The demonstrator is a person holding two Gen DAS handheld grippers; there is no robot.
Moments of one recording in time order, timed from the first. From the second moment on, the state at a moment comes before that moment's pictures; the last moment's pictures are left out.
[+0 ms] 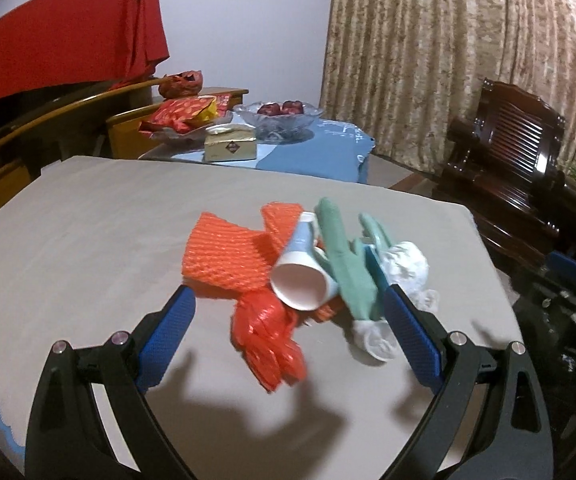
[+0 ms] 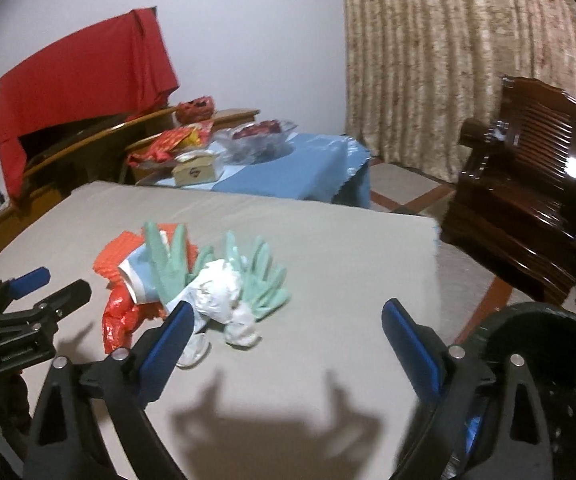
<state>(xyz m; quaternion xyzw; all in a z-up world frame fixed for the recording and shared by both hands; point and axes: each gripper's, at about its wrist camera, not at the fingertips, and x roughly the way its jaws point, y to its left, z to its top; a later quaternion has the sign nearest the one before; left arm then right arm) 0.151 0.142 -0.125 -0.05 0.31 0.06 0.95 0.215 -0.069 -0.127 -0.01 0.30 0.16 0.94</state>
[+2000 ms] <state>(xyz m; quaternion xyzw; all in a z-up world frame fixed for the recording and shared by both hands) 0.197 0.125 -0.161 -0.05 0.34 0.02 0.94 0.249 -0.060 -0.155 0.00 0.34 0.23 0.91</state>
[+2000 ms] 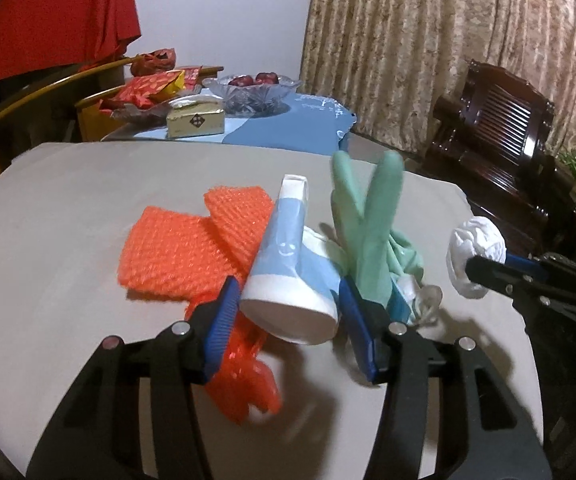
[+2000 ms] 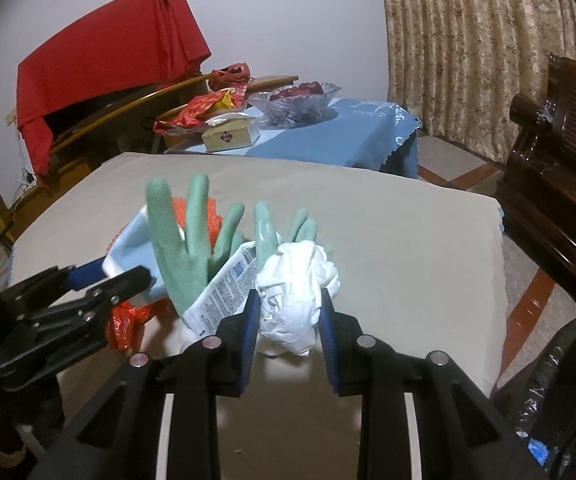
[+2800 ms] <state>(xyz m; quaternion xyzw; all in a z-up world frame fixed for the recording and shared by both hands) 0.176 0.127 -0.177 -0.05 0.37 0.03 0.93 0.228 -0.064 -0.160 -0.01 0.35 0.23 0.91</state>
